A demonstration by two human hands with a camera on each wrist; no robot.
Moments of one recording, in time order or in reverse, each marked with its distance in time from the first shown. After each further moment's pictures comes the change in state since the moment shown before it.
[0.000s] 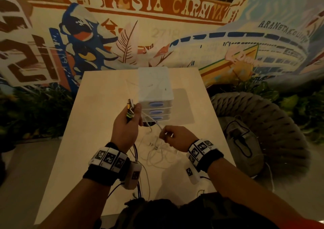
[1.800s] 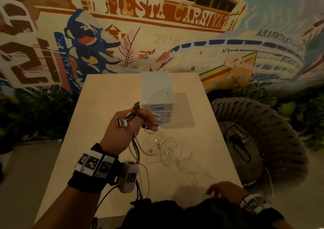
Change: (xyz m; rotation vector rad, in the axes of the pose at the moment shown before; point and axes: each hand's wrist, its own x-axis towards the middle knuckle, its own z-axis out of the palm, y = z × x) left_hand -0.017 0.060 -0.040 -0.327 -0.362 0.093; right_hand -0.162 0.152 0.016 -0.226 -0.445 0.287
